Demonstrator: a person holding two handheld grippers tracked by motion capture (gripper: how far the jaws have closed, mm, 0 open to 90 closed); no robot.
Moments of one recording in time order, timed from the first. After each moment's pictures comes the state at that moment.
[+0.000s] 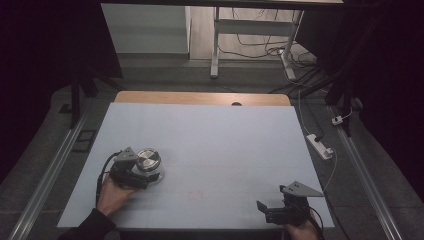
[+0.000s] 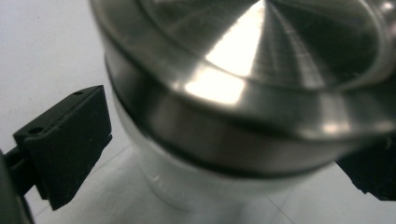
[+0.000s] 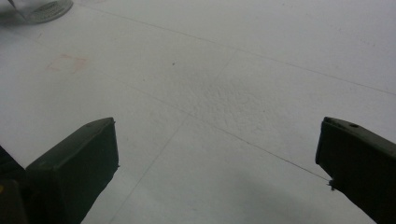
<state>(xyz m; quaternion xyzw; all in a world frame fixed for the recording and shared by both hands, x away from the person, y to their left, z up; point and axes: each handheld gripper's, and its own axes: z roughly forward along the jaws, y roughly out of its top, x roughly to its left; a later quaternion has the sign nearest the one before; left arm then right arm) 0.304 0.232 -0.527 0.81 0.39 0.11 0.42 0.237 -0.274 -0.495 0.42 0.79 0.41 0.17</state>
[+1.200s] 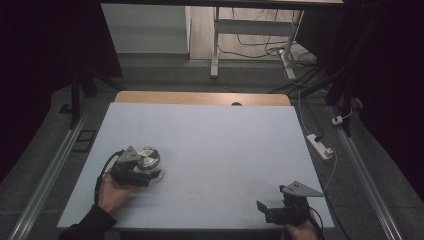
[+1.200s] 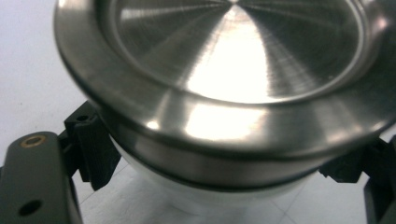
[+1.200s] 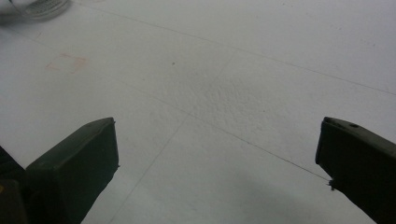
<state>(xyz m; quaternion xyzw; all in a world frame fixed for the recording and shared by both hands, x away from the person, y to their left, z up) 0.300 0.225 -0.514 0.82 0.38 0.15 0.40 0.238 -0.274 -0.495 0.42 0.79 0.41 0.17</state>
